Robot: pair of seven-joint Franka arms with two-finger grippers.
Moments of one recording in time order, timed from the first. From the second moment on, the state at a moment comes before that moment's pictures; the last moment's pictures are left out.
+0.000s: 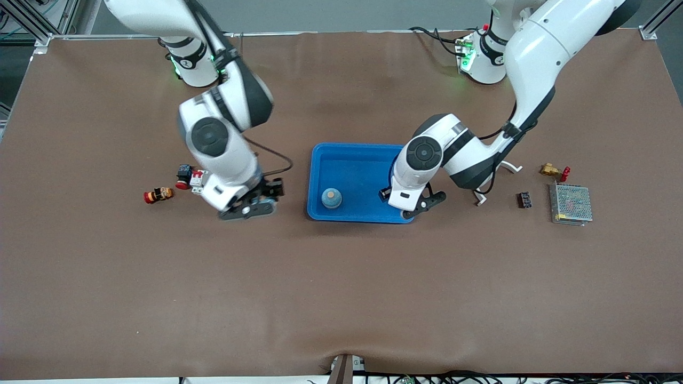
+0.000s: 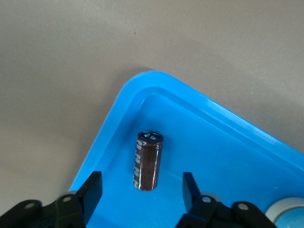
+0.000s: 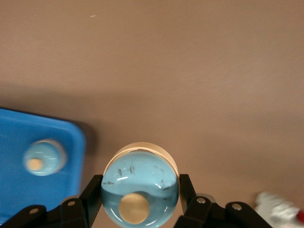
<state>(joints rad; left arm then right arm) 0.02 0.68 -0.71 -1.78 0.43 2.18 -1.36 0.41 0.38 0.01 -1.74 0.03 2.12 0.21</state>
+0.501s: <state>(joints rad) -0.02 0.72 -0.69 -1.78 0.43 2.19 -1.38 0.20 0.38 0.01 -1.75 0.04 2.11 -0.16</state>
